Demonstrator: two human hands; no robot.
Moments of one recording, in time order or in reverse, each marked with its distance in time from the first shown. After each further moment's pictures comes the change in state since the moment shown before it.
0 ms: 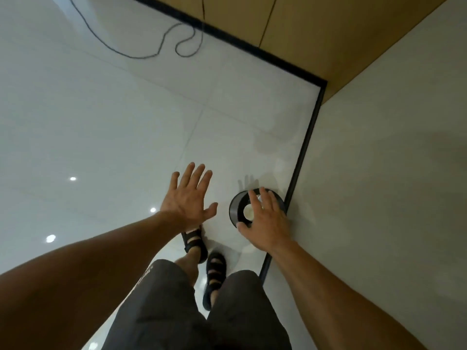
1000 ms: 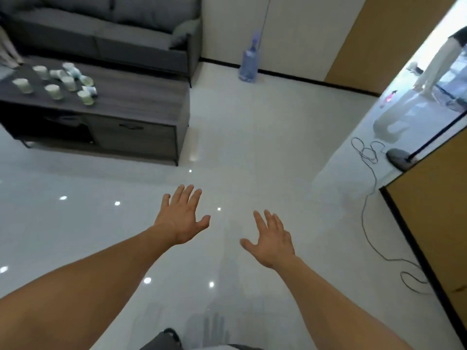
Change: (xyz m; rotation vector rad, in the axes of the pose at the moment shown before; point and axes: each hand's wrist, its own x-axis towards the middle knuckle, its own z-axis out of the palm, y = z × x) left_hand -0.713 -0.241 0.059 -0.412 0.491 -1.304; right_hand -0.318 -0.563 0.129 -0.662 0.010 -1.119
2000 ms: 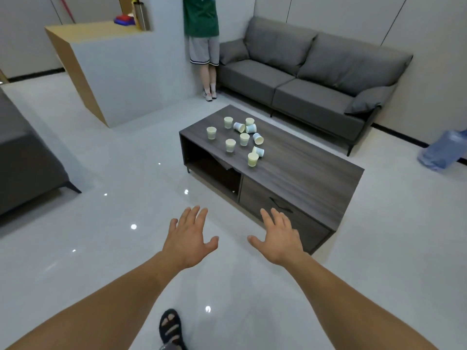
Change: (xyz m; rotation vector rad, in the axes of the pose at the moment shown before) left_hand 0.157 -0.546 -0.116 -0.160 0.136 -0.709; right_hand 0.451 -0.586 -0.078 -0.168 -0.067 -0.619
